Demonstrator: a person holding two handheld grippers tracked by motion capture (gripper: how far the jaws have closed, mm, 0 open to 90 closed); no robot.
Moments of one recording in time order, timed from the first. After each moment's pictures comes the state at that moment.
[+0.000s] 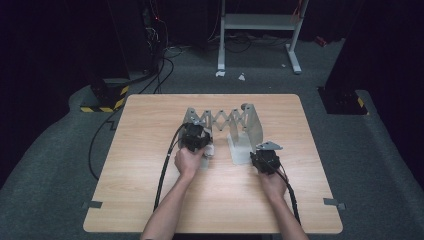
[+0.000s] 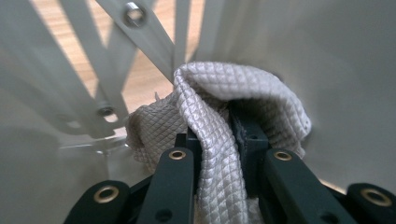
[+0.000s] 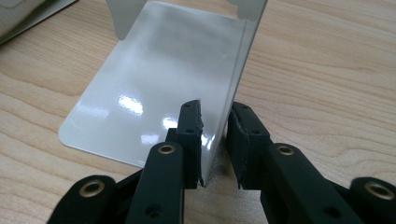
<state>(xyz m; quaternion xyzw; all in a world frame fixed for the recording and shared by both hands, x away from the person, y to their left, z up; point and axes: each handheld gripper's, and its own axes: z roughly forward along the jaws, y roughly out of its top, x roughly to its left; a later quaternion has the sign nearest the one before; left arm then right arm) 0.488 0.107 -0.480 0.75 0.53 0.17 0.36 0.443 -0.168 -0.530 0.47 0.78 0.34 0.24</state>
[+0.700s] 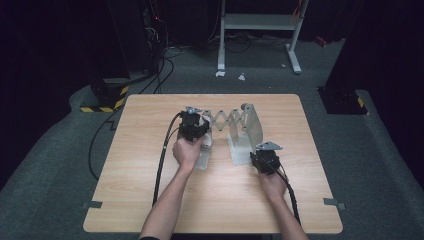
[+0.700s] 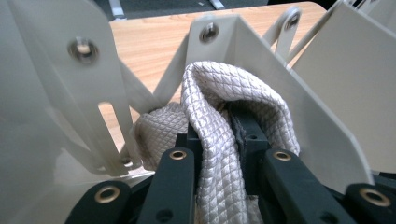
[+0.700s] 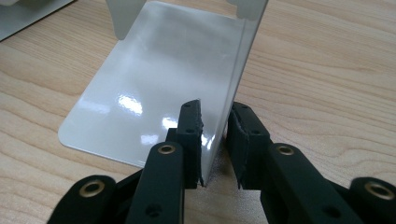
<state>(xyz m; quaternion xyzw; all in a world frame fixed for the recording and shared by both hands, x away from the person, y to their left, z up) 0.491 0.110 -0.431 0.73 0.53 0.19 0.40 0.443 -0.167 -0.530 0.47 0.78 0.34 0.24</state>
